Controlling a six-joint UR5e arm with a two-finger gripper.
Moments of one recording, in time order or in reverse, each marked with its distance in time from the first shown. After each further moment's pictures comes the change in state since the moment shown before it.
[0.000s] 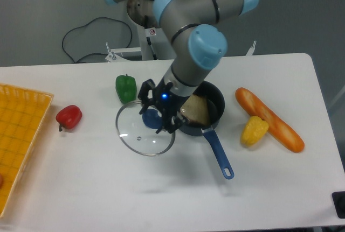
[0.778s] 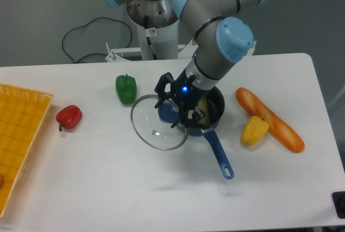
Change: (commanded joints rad) arm 0.074 -0.002 0.035 -0.129 -0.014 0.213
